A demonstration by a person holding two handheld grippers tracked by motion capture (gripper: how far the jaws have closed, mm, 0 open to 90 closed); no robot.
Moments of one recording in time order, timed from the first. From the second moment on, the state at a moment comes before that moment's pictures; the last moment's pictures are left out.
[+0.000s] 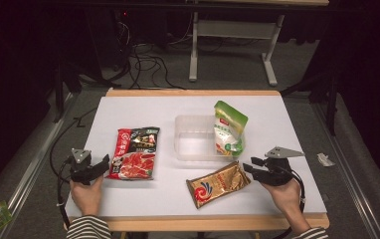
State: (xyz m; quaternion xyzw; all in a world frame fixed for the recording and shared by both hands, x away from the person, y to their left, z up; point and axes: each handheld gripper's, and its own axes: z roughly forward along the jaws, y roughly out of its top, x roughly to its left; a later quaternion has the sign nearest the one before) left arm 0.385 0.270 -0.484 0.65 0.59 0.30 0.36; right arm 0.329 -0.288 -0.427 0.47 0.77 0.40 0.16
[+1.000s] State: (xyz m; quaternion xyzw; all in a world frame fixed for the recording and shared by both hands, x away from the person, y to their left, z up) left arm 0.386 0.269 -0.484 0.66 0.59 0.30 0.35; right arm 0.328 -0.279 -0.477 0.48 0.78 0.40 0.05
